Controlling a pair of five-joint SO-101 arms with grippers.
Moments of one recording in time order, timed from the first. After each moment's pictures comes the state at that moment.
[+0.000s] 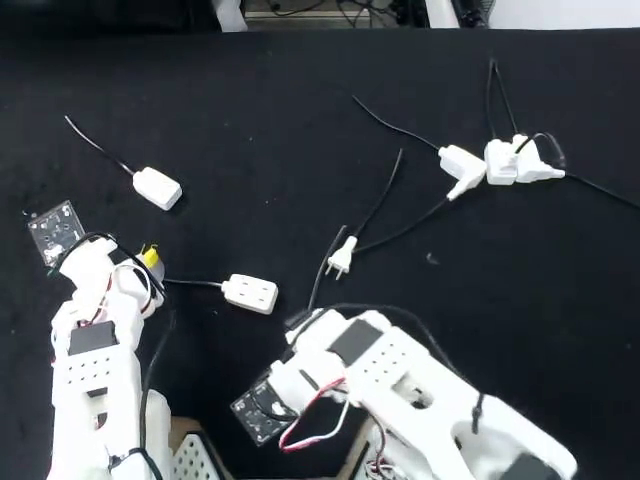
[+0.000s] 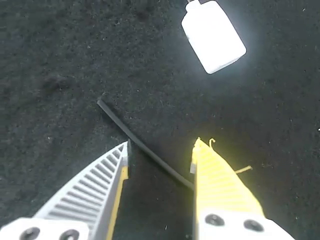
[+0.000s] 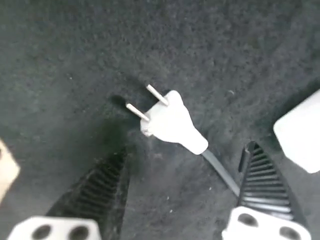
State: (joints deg) left arm -19.3 -59.5 81.5 30.8 15.4; right arm -43.7 -39.1 73.6 54.2 87.9
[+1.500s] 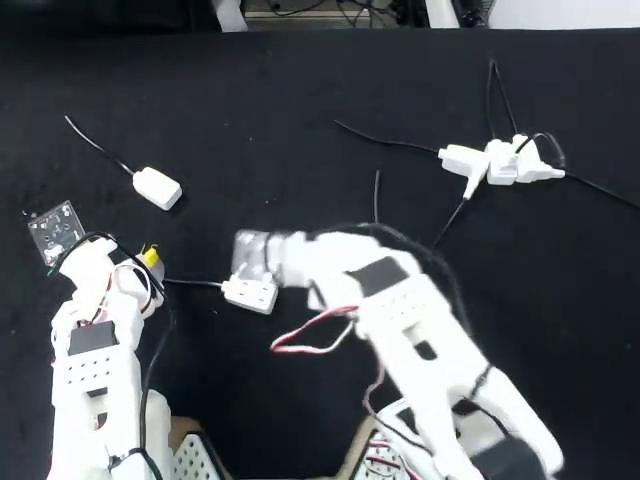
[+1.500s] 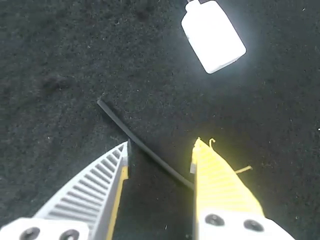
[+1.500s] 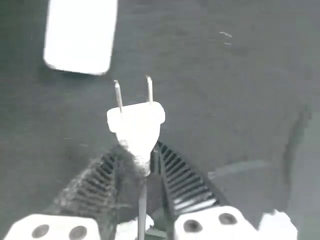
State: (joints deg) left arm -19.3 -59.5 81.5 30.8 15.4; right arm -23.8 -34.9 55.7 46.3 58.9
